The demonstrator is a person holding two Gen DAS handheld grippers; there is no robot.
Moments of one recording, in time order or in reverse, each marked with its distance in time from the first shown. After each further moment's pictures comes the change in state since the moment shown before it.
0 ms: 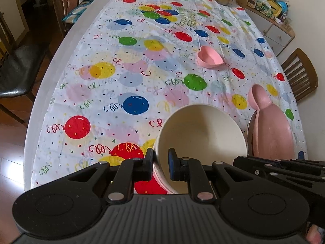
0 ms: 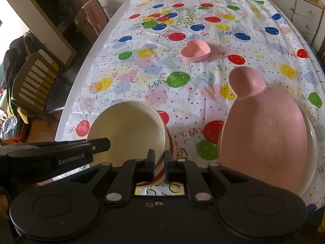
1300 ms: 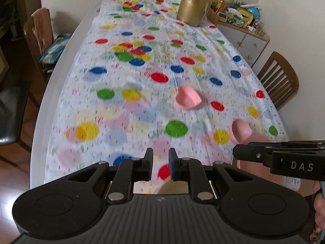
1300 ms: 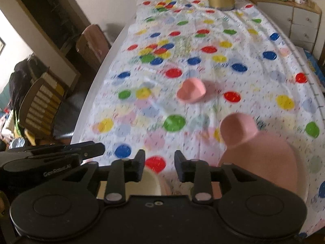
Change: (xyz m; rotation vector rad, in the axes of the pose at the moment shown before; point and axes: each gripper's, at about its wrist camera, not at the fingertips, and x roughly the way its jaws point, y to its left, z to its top) left arm -0.021 -0.014 0.075 0.163 -0.129 -0.082; right arm -0.025 -0.022 0.065 0.045 -0.118 0.043
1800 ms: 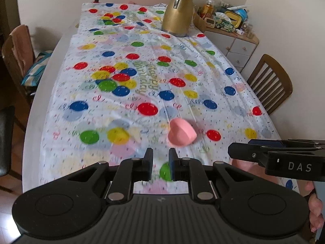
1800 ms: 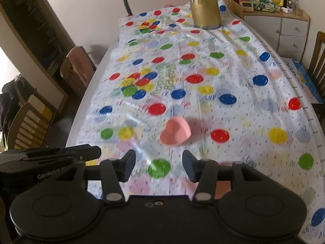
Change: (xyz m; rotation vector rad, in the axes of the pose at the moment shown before) left arm 0.042 -0.002 0.078 0.081 -0.023 -0.068; right arm 0.021 -0.017 0.064 0.053 -0.096 -0.061
